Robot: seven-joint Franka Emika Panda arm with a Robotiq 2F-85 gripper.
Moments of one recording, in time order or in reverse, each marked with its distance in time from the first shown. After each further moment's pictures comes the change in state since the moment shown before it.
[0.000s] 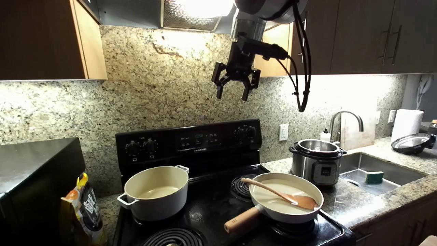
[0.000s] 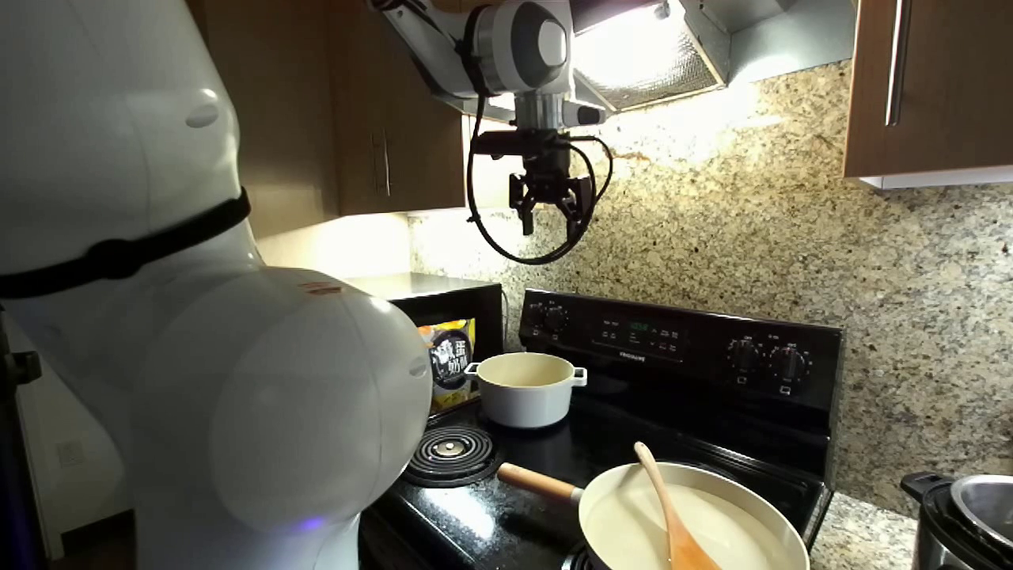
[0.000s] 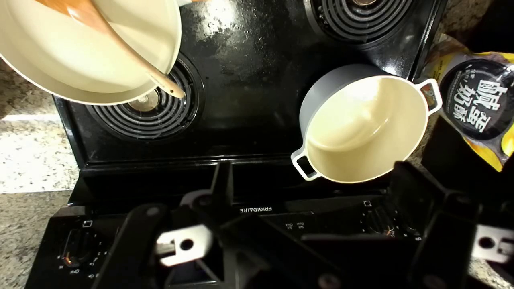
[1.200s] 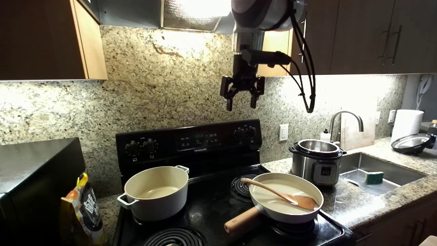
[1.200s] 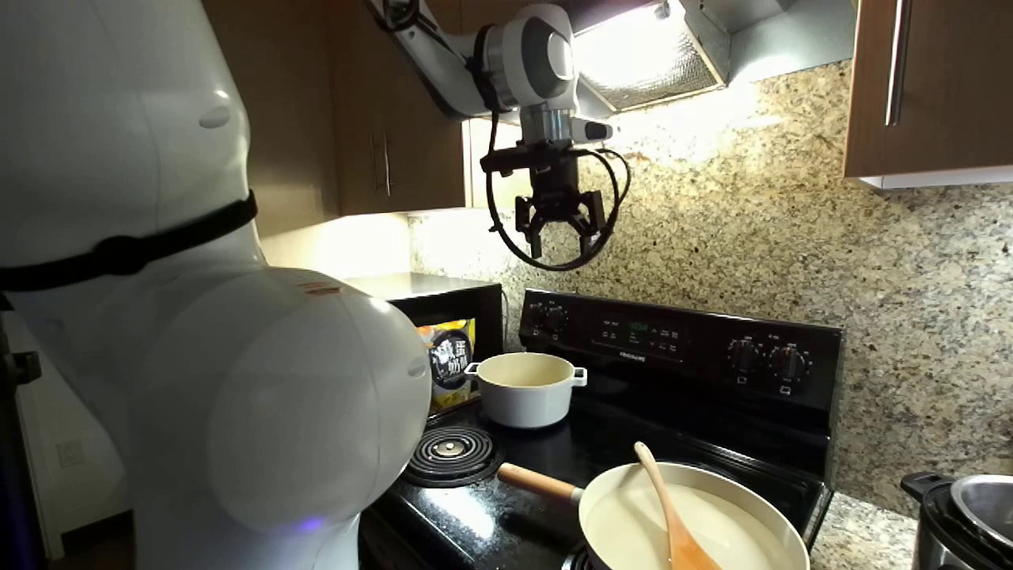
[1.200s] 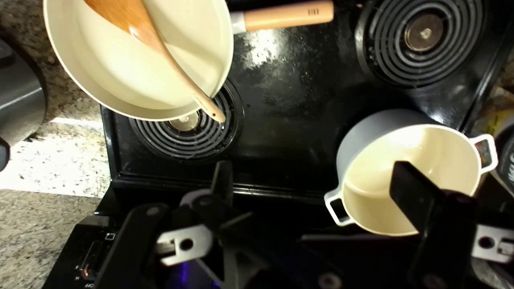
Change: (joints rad) arm -0.005 0.047 -0.005 -0.001 -0.127 -0.076 -0.048
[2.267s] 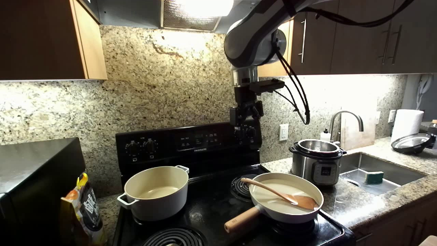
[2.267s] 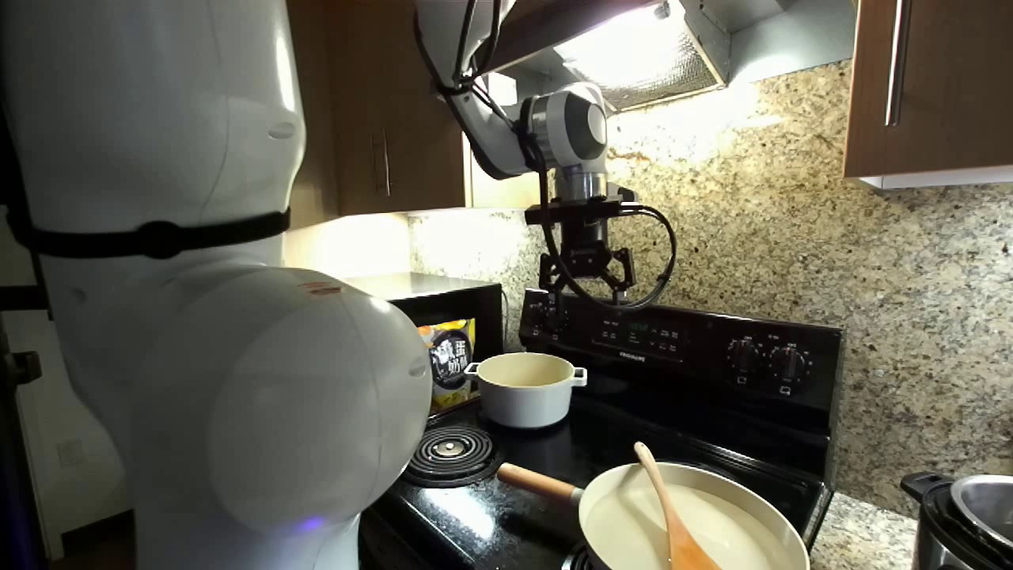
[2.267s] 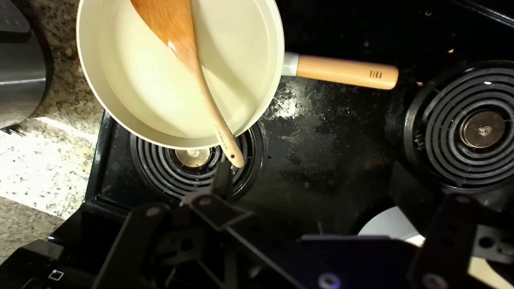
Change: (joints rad) arm 0.002 0.222 -0.051 0.053 -0.093 -0.023 -0.244
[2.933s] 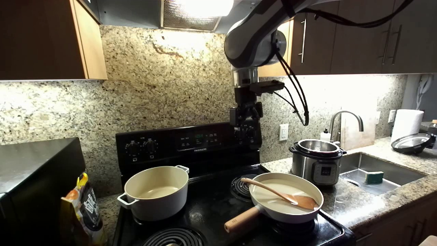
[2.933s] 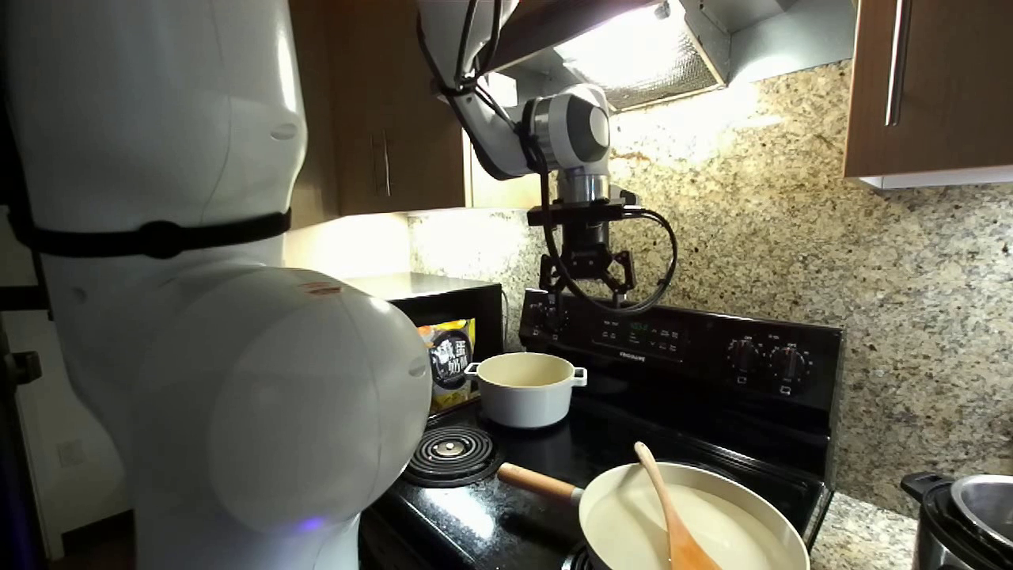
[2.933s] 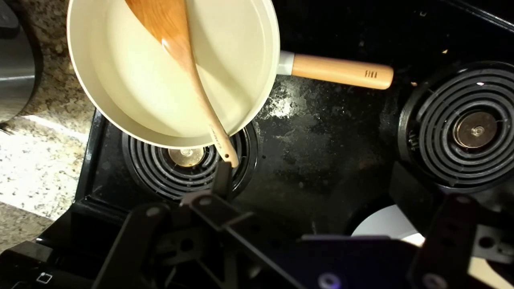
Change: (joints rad) arm 0.000 0.010 -0.008 0.002 0.024 0.006 -0.030
